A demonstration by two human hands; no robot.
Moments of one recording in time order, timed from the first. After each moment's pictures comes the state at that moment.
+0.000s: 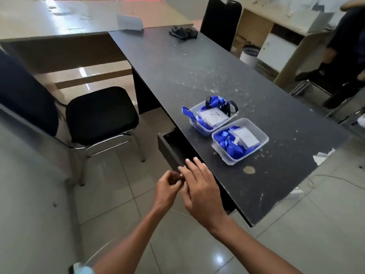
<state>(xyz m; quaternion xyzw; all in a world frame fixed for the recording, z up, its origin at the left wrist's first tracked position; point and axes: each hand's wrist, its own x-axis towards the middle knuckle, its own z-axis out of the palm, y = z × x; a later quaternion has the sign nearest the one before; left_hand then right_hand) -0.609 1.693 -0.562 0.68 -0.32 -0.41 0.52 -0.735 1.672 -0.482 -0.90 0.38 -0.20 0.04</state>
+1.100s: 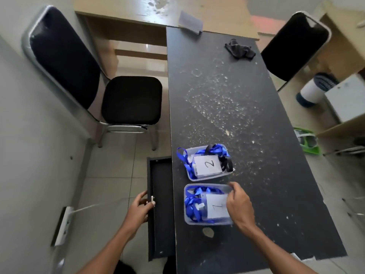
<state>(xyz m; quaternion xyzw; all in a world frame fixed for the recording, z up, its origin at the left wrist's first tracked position) -0.653 1.668 -0.484 0.70 0.04 -0.46 0.54 -0.822 1.417 -0.398 -0.80 0.53 0.00 0.28</state>
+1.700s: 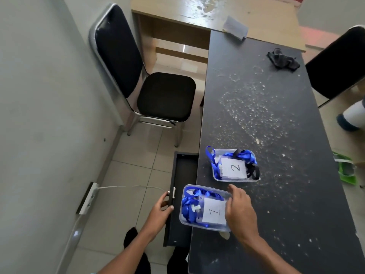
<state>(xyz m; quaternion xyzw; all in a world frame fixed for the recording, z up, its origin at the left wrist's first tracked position) -0.694 1.692 -0.484 0.71 0.08 -0.45 0.53 -0.804 1.466 -0.396 -0.92 0.34 0.02 0.20</state>
